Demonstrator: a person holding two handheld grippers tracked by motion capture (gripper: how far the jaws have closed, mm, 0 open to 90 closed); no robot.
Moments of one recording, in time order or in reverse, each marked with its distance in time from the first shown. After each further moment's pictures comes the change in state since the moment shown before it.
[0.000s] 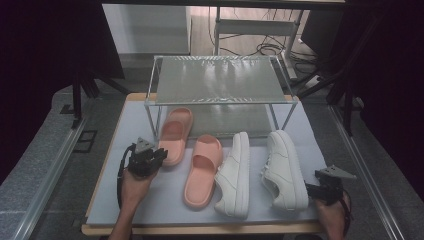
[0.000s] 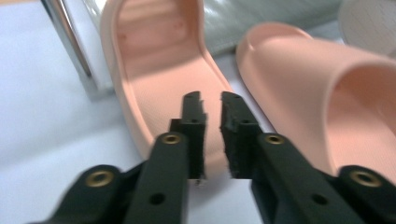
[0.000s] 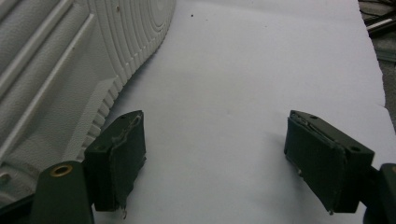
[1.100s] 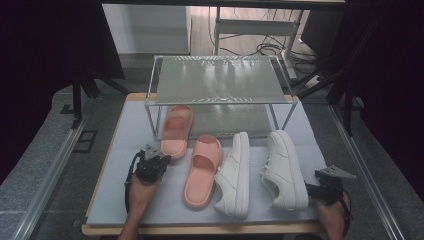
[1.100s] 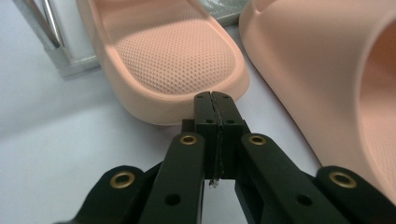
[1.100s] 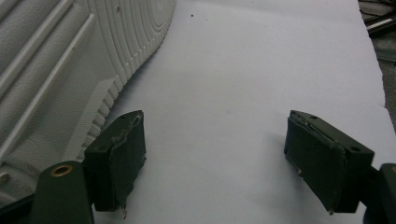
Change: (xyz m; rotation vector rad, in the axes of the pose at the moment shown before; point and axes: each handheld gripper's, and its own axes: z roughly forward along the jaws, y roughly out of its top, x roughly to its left) left arm -0.006 -0.014 0.034 0.028 0.019 0.012; right arm 0.000 0.000 0.000 0.000 0.000 0.000
